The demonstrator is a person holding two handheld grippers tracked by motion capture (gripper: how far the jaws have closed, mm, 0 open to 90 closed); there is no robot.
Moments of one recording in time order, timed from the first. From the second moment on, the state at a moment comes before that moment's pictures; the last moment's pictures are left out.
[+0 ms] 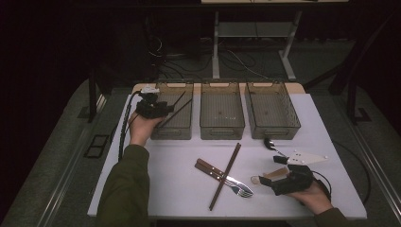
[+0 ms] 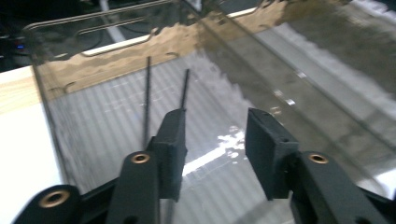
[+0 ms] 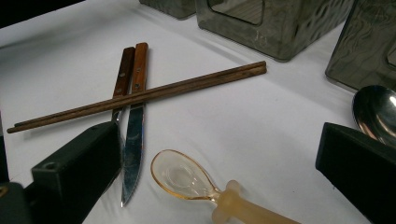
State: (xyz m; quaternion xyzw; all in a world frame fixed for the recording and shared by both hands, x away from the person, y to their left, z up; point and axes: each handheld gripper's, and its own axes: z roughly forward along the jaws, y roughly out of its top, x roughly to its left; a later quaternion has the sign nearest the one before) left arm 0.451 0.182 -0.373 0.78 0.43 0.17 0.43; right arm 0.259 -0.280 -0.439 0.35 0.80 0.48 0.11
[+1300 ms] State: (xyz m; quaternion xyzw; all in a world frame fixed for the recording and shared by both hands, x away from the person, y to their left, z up) left arm 0.336 0.143 -0.389 0.83 0.34 0.12 0.44; right arm 0.259 -0.280 -0.439 0.35 0.80 0.48 0.11
